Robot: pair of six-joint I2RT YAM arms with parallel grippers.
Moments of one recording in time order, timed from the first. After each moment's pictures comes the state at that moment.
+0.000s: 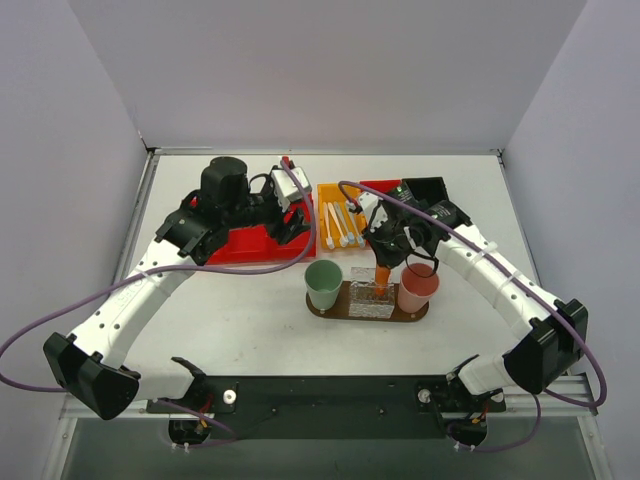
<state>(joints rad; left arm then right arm) -0.57 1.28 1.37 -0.48 0.48 0.35 0.59 1.41 1.32 -0.96 -0.08 -0.19</state>
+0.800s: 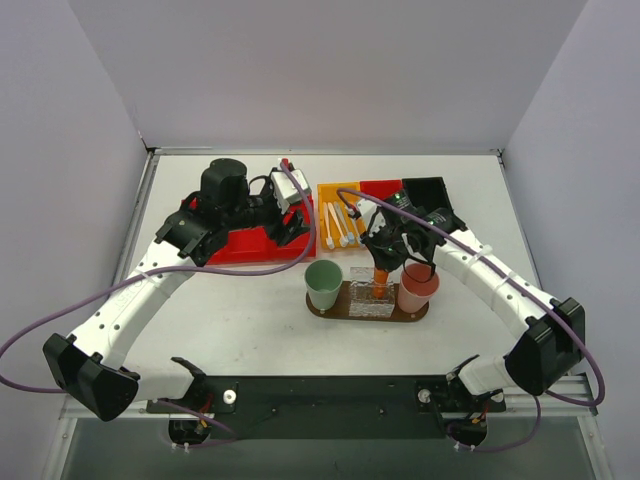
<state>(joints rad) -0.56 1.28 1.35 -0.48 0.48 0.36 0.59 1.41 1.22 -0.86 -0.08 -0.20</state>
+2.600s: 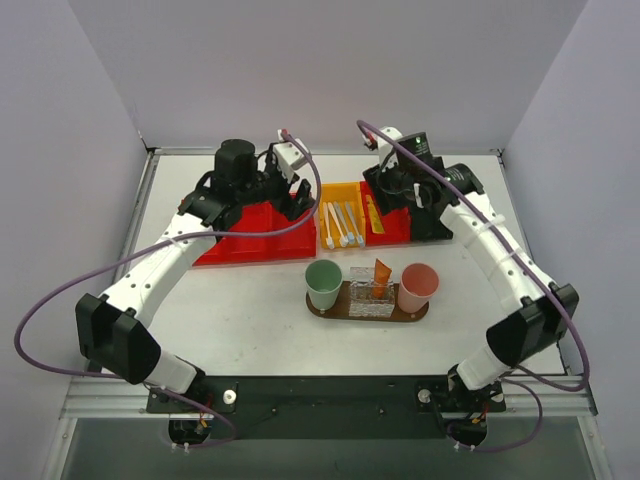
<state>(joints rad) -0.49 1.48 1.42 -0.32 0.44 0.25 0.47 1.53 1.61 -0.84 0.07 -0.17</state>
